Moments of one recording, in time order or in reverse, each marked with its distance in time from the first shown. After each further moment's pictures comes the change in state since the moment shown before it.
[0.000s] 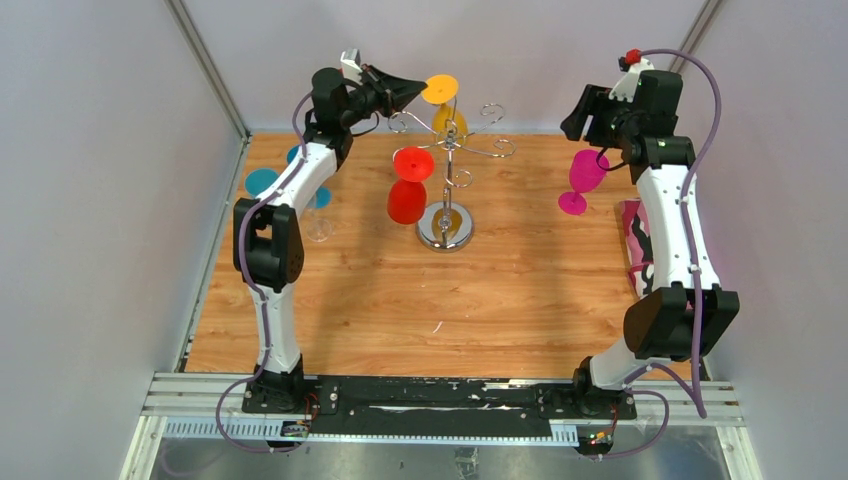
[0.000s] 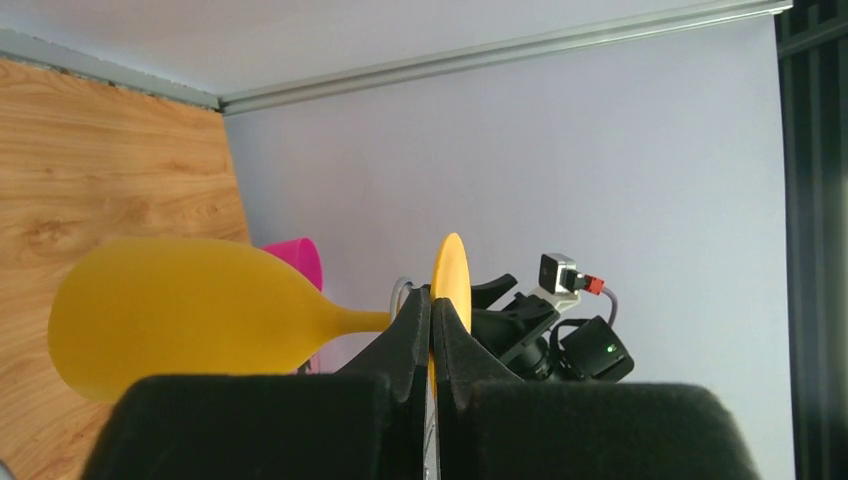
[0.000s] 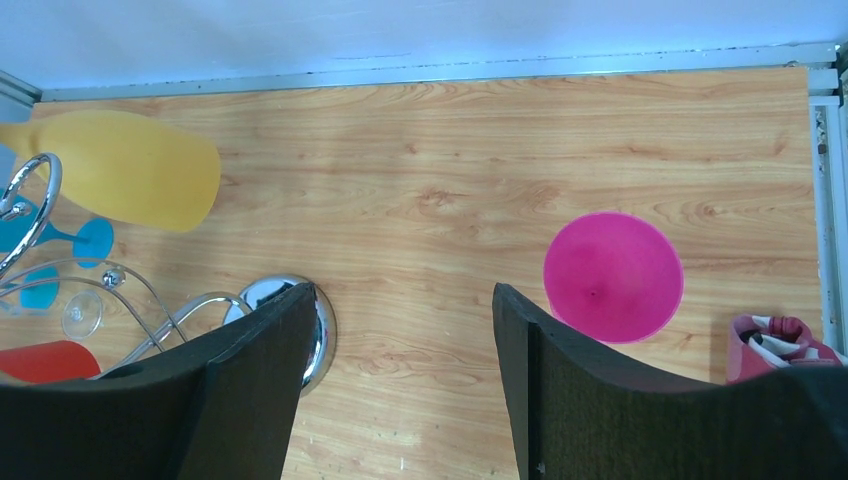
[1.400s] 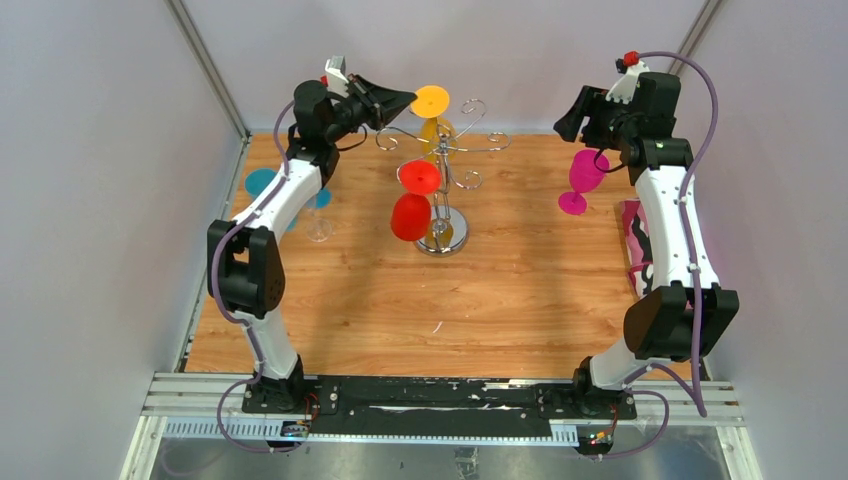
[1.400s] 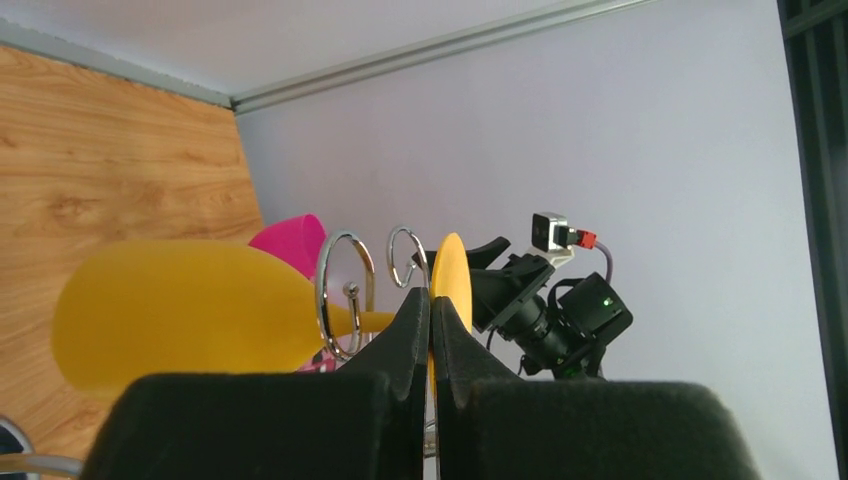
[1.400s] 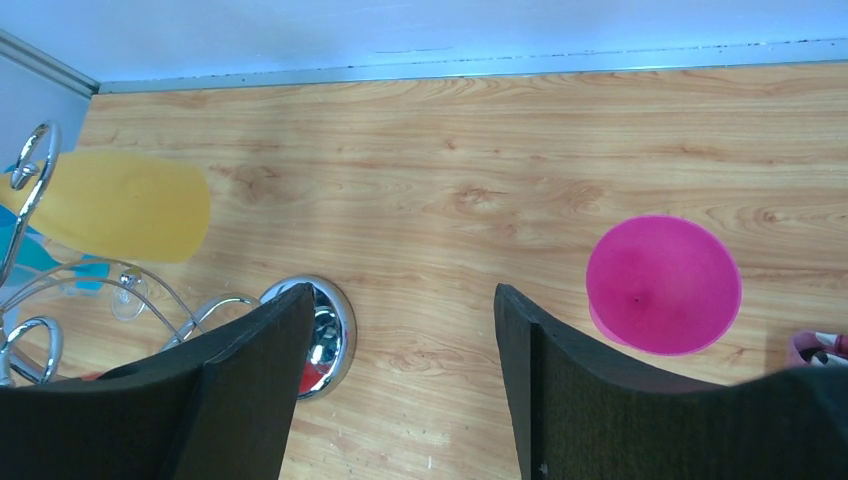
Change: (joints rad) left arm 0.001 -0.238 -0.264 0.032 -0.024 0.074; right arm 0.000 -0.002 -0.026 0.029 -0.079 0.039
